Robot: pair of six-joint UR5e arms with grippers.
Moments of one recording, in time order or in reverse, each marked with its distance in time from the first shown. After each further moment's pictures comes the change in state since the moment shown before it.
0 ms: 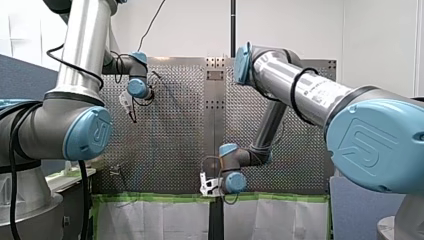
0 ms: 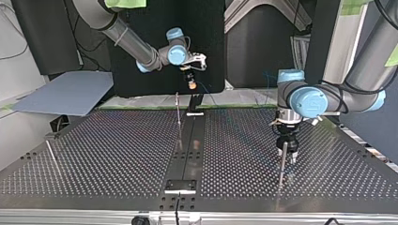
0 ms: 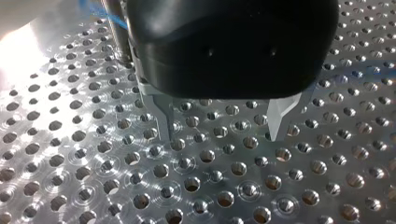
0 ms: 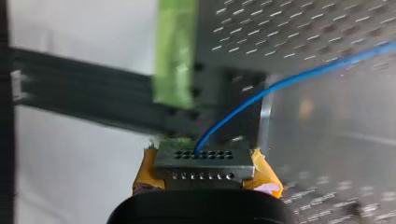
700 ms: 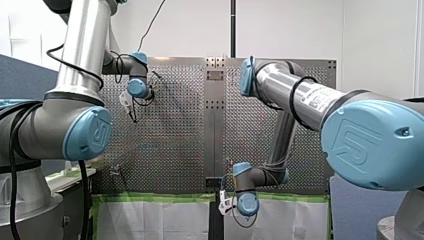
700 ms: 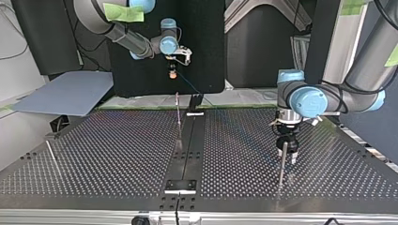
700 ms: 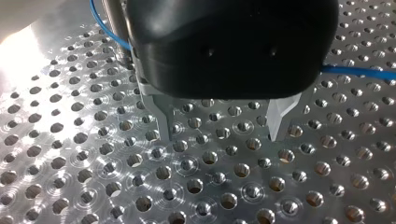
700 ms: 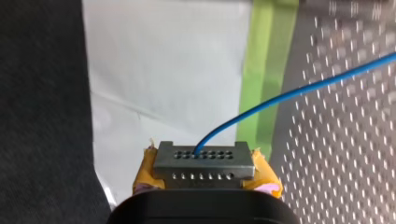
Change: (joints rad) left arm -0.001 0.000 0.000 0.006 -0.001 0.003; right arm -0.071 0.072 0.131 -0.152 0.207 0.080
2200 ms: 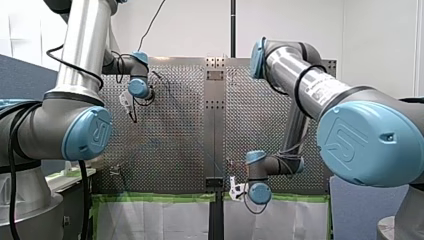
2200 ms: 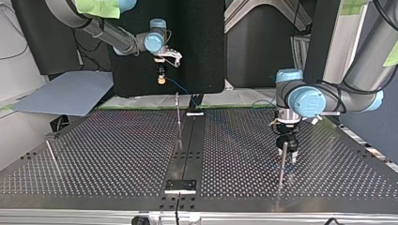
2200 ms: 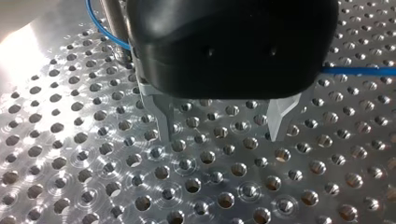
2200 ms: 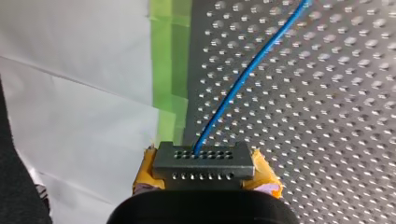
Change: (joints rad) left arm -0.011 0.000 0.000 -0.008 -0.030 0.005; right arm -0.080 -0.149 0.171 -0.190 -0.049 -0.089
